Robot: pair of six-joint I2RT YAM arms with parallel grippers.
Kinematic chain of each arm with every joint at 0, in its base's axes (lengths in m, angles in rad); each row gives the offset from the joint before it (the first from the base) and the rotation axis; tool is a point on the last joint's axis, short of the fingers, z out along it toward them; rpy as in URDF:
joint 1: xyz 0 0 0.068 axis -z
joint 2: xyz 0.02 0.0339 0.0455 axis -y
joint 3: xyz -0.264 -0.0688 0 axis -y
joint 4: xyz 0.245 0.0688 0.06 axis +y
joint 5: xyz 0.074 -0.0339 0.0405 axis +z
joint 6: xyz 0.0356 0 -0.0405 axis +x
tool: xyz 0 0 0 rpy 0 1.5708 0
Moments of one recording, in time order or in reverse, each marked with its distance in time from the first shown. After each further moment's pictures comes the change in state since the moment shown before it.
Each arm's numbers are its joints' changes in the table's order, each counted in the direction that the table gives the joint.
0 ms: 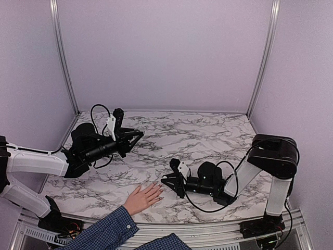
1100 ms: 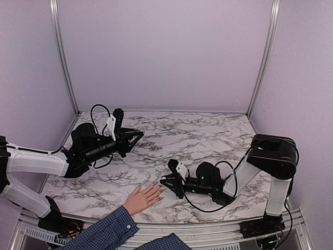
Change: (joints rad) left arm 0.000 0.000 0.000 0.000 0.000 0.000; right arm -0.009 -0.007 0.017 0.032 -0.007 0.000
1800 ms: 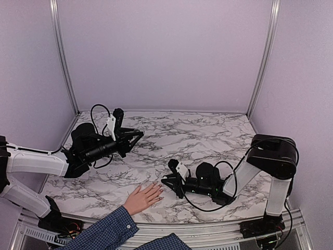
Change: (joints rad) left arm 0.000 0.000 0.000 0.000 0.000 0.000; right arm -0.002 0.000 0.000 0.028 -0.055 0.000
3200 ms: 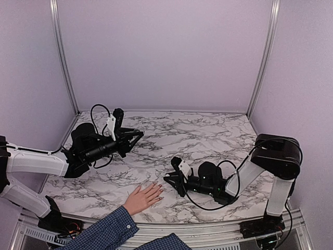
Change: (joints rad) left arm 0.000 0.000 0.000 0.000 0.000 0.000; right arm 0.012 0.038 -0.022 0.010 -0.047 0.014
